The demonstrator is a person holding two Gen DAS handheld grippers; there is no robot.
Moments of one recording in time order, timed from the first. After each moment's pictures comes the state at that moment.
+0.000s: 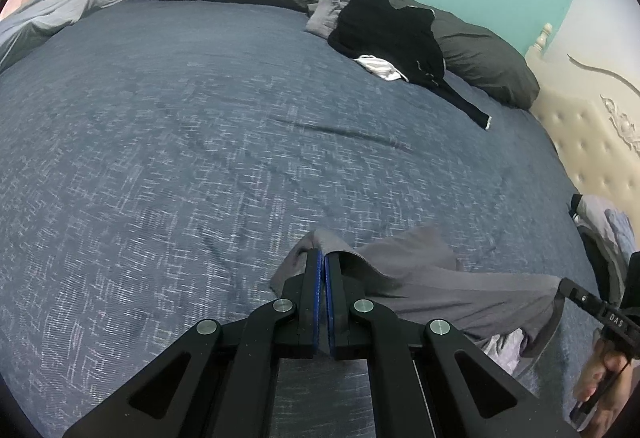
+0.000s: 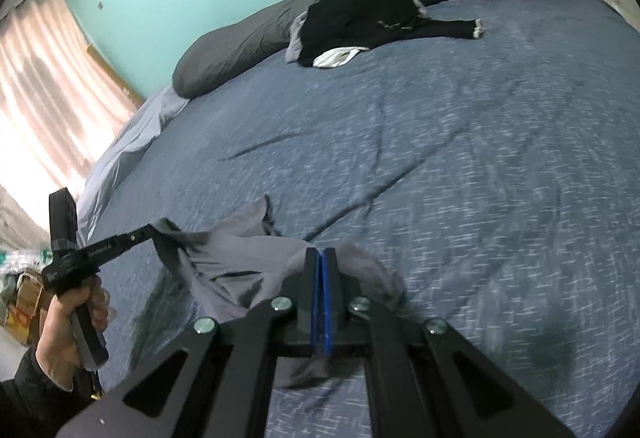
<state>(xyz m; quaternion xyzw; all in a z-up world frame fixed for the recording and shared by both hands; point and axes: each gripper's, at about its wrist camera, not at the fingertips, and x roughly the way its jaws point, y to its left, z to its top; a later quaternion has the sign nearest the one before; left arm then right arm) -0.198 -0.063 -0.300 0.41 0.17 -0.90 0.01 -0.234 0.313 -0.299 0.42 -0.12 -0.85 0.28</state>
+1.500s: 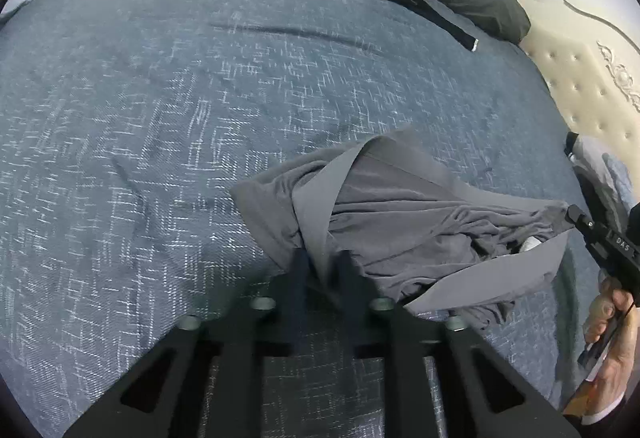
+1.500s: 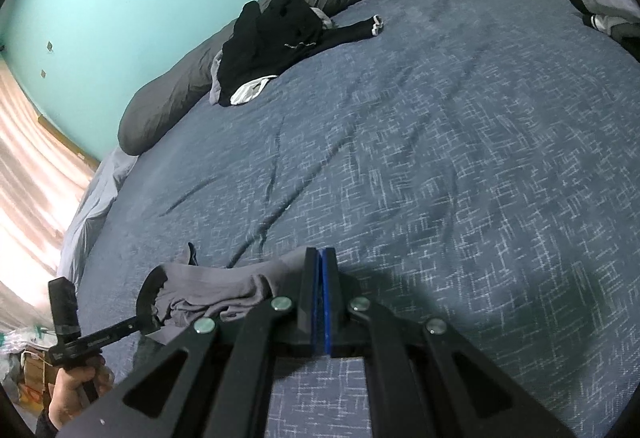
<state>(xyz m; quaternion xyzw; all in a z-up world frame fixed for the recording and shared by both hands) -0.209 -0.022 -0.347 0.51 0.15 -0.84 -0.05 -0.258 0.388 -0.321 0.43 -0.20 -0.86 0.18</state>
